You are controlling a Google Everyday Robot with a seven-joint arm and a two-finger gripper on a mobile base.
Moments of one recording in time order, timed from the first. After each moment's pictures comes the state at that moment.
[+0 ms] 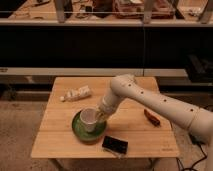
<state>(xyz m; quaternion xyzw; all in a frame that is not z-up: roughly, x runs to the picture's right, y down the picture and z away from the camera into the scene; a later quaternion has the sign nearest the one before) -0.037 0.148 0.754 -0.18 -0.41 -0.45 0.77</state>
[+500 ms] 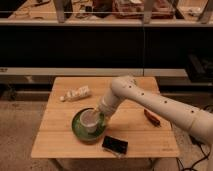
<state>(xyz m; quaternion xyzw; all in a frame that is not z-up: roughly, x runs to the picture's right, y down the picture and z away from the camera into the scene) -0.039 0.142 0.753 -0.16 -0.42 -0.43 0.79</state>
